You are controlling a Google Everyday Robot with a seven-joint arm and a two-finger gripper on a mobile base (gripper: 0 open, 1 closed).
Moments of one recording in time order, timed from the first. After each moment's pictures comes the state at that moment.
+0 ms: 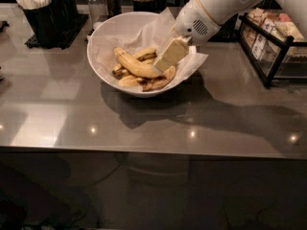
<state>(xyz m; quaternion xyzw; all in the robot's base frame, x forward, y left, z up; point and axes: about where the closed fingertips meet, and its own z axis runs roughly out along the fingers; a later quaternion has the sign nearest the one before) 0.584 -0.030 0.935 -0.60 0.73 0.22 0.25</state>
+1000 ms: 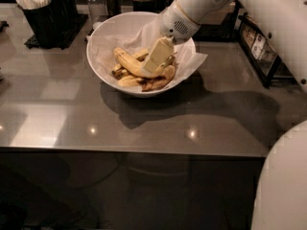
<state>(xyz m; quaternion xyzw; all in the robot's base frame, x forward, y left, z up) 0.622 -0.001 0.910 -0.61 0.73 0.22 0.22</state>
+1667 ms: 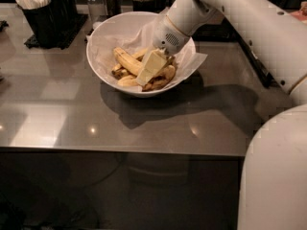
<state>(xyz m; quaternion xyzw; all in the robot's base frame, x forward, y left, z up) 0.621 0.017 0.872 -0.62 0.72 0.24 0.18</state>
